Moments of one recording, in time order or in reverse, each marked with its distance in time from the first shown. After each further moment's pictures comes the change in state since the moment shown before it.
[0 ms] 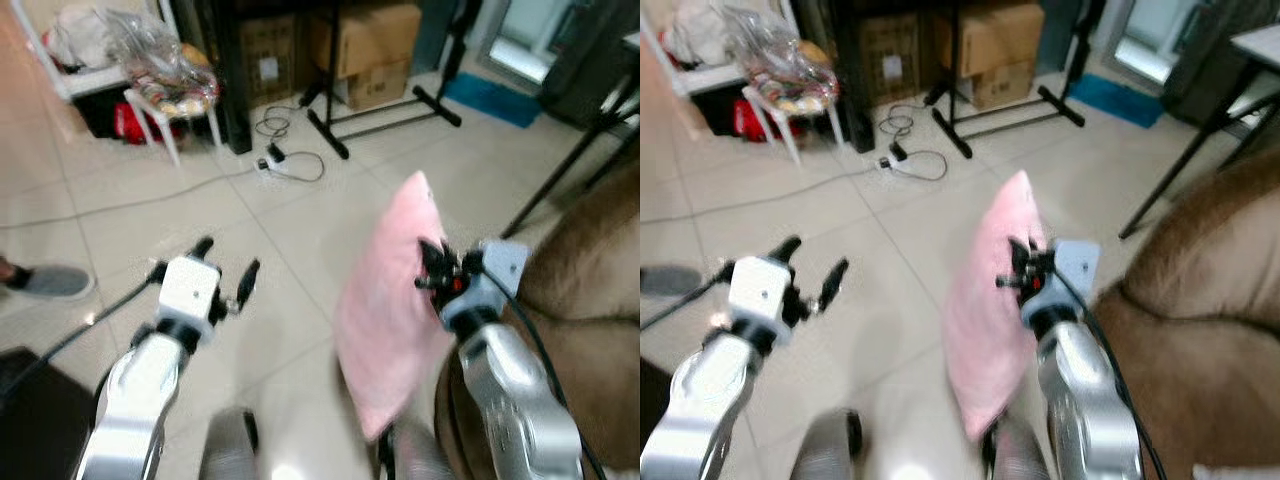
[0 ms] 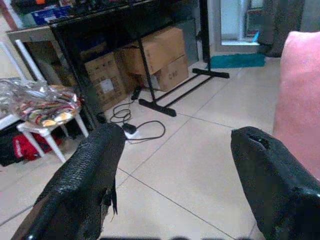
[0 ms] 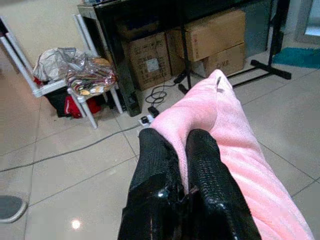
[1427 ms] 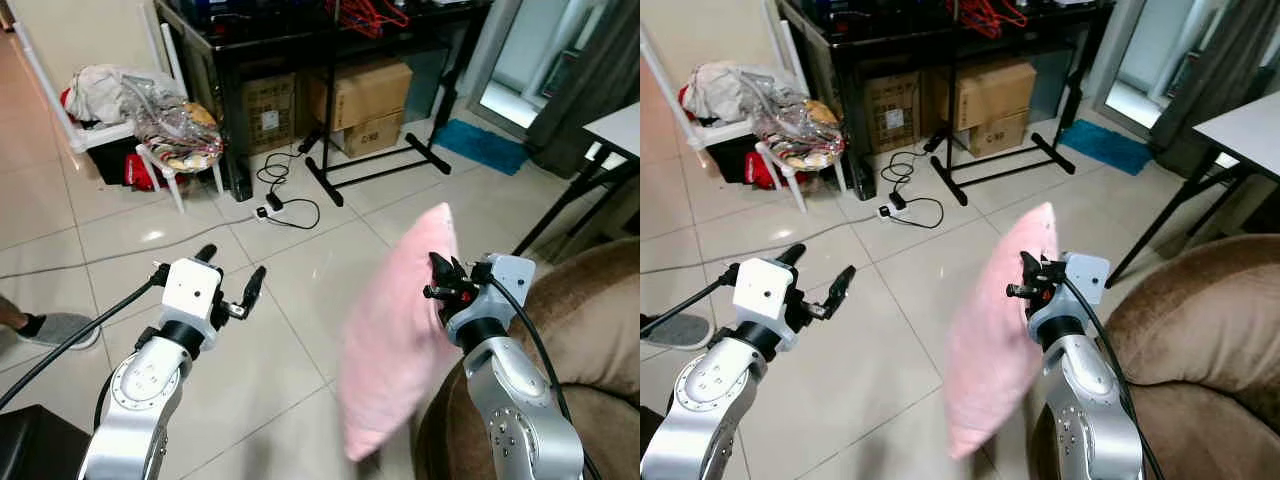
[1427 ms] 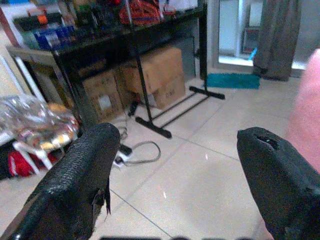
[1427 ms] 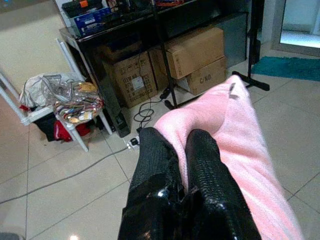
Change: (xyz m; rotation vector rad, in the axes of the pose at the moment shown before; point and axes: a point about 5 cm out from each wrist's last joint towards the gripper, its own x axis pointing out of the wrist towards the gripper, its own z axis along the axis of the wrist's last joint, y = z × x) left arm 0.000 -0.003 -0.004 -0.056 0.040 -0.012; right arm -0.006 -0.010 -0.011 0.053 0.047 -0.081
